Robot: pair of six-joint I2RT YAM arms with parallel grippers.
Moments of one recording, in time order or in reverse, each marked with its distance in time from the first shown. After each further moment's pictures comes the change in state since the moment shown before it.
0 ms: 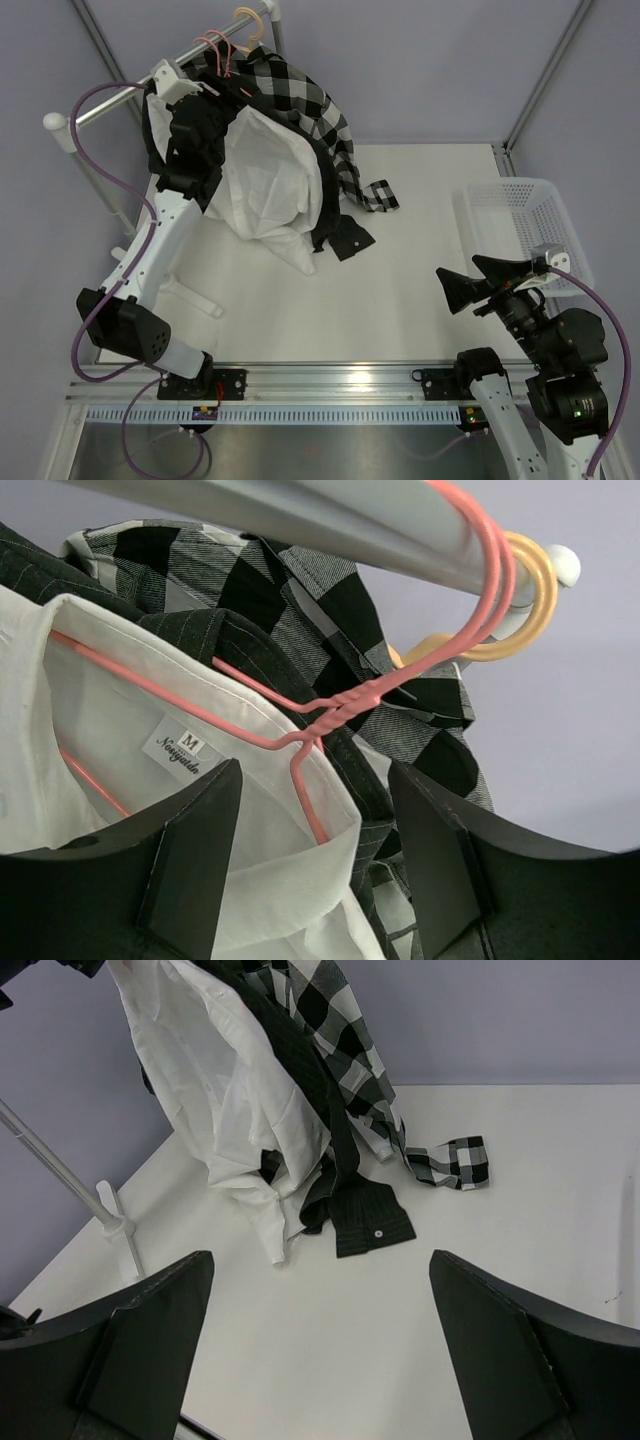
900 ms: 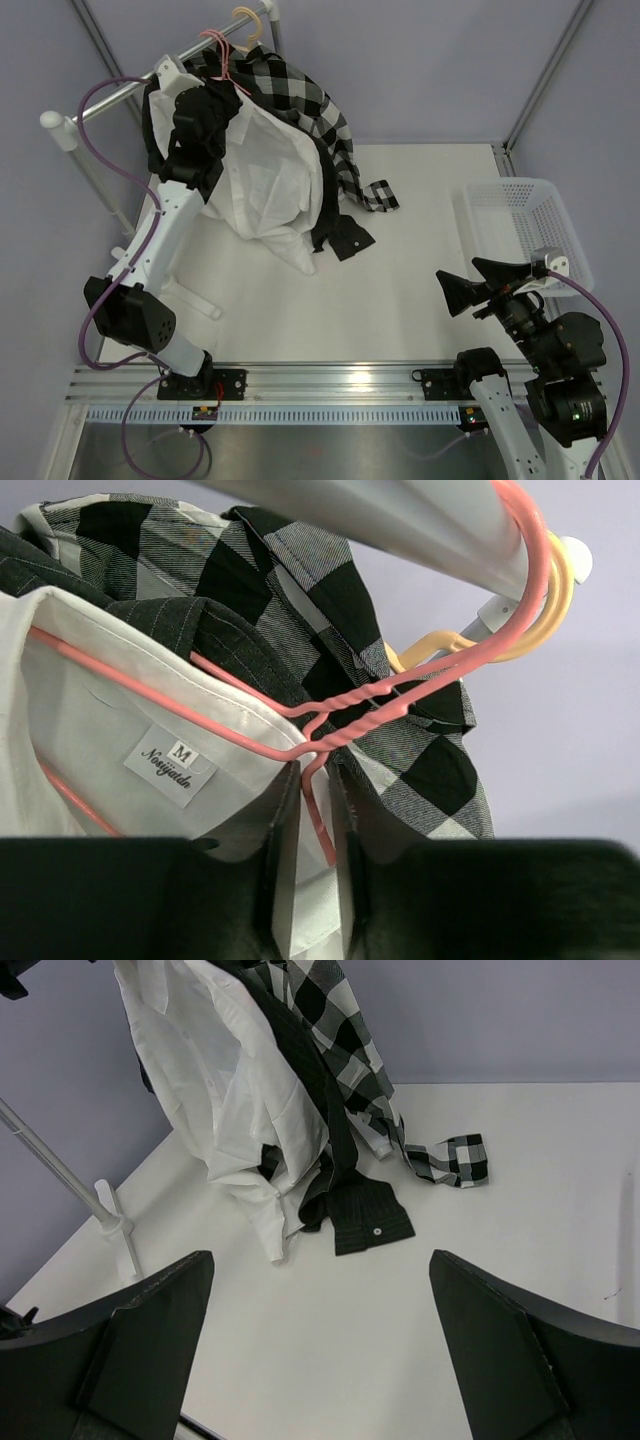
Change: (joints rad) left arm 0.031 0.072 0.062 -0.016 0.055 -0.059; right arm 0.000 -0.025 -0.019 -0.003 0.002 0.000
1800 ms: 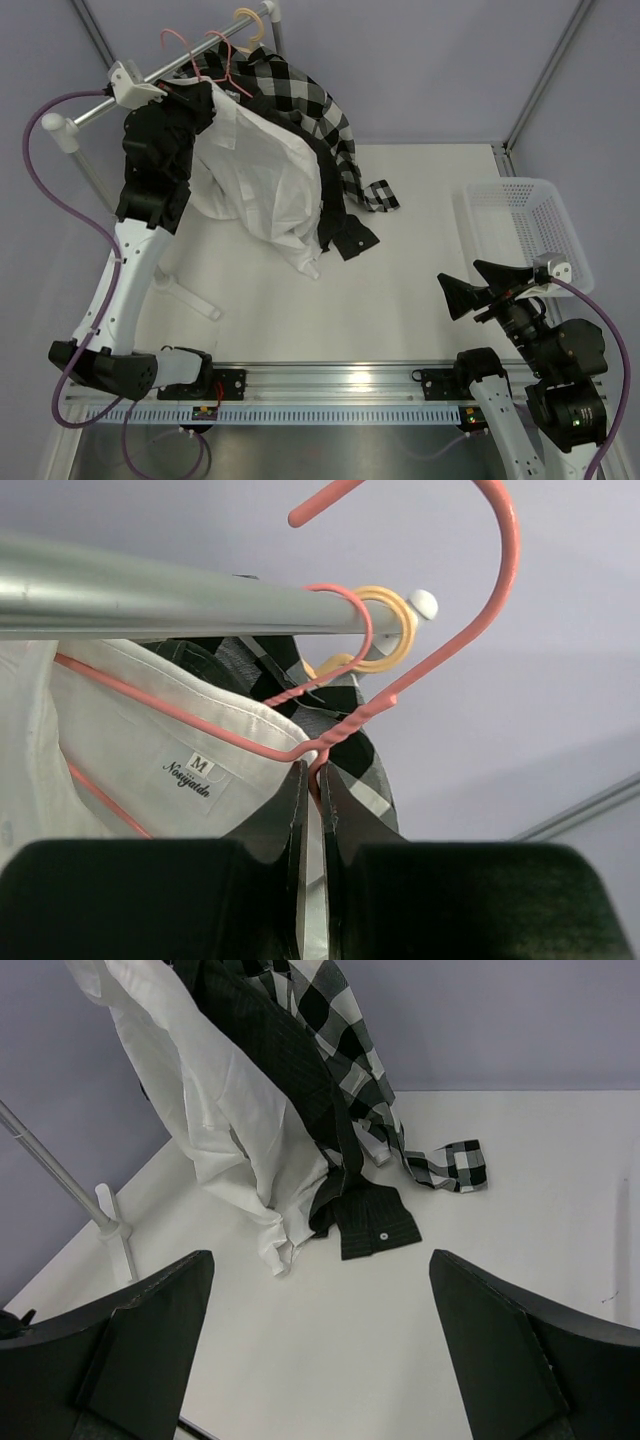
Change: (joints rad) left arm 0.016 -0.253 -0.060 -0.103 0.105 -0.037; right arm 0.000 -0.034 -0.010 0.000 0.006 0.000
